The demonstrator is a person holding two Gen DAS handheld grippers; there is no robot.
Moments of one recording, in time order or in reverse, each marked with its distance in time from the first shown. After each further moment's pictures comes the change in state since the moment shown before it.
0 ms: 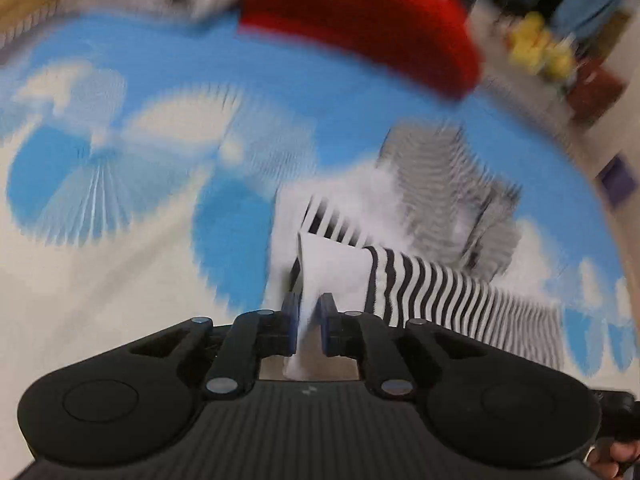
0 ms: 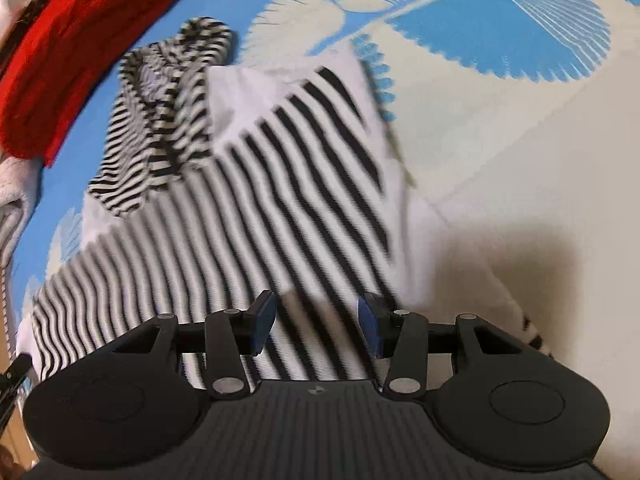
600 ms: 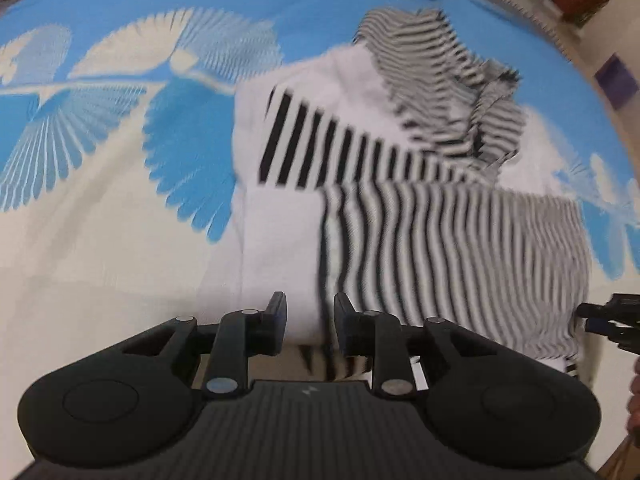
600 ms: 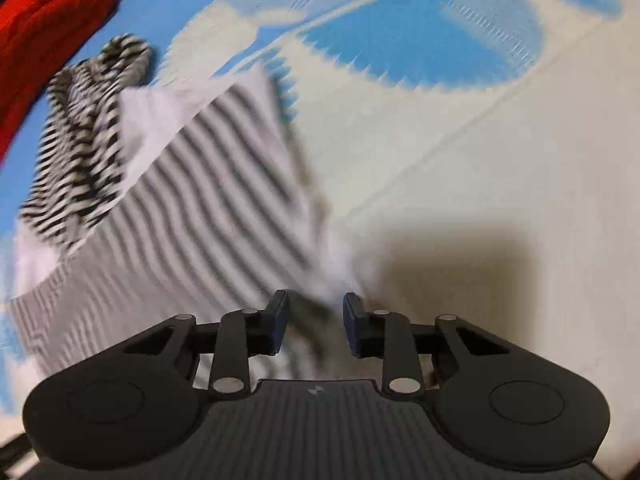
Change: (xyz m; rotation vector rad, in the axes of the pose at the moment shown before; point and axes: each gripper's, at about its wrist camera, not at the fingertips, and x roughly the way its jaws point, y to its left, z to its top) left arm 0.029 -0.022 -0.023 0.164 0.170 -0.007; right arm -0.007 -0.029 0.017 -0.012 -0.107 -0.209
